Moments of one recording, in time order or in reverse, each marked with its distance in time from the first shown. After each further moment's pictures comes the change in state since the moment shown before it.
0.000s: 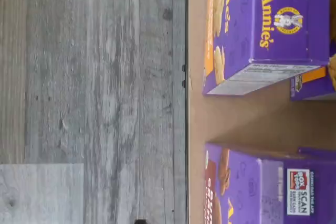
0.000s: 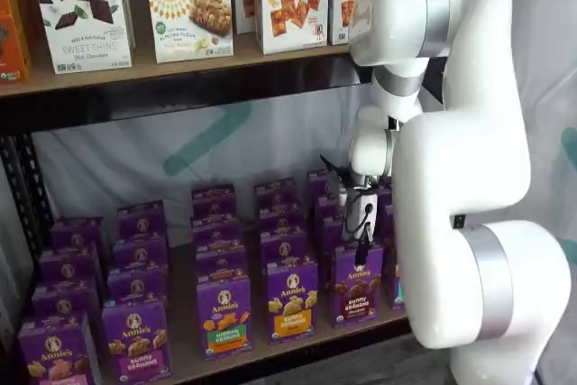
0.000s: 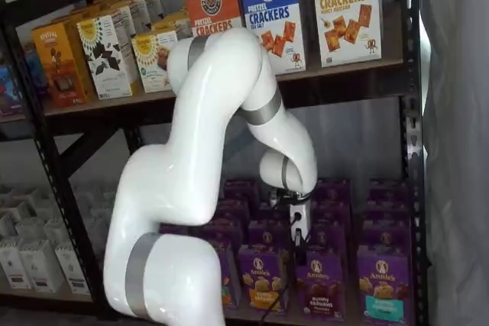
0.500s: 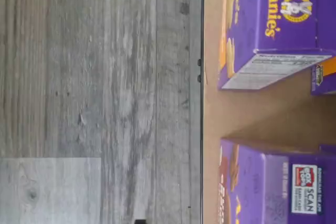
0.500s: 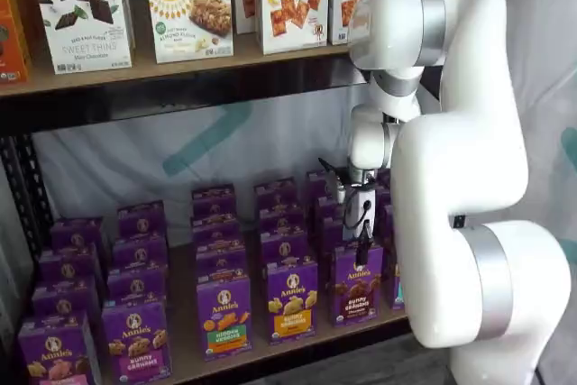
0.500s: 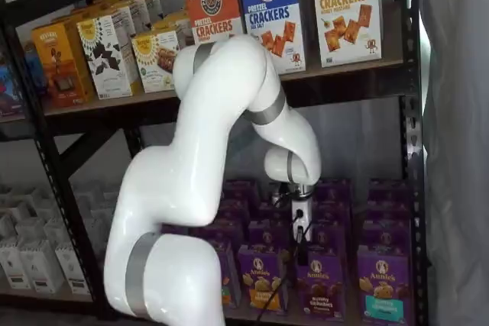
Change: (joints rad) arm -0.007 0.060 -0.119 -0.073 0.139 0.063
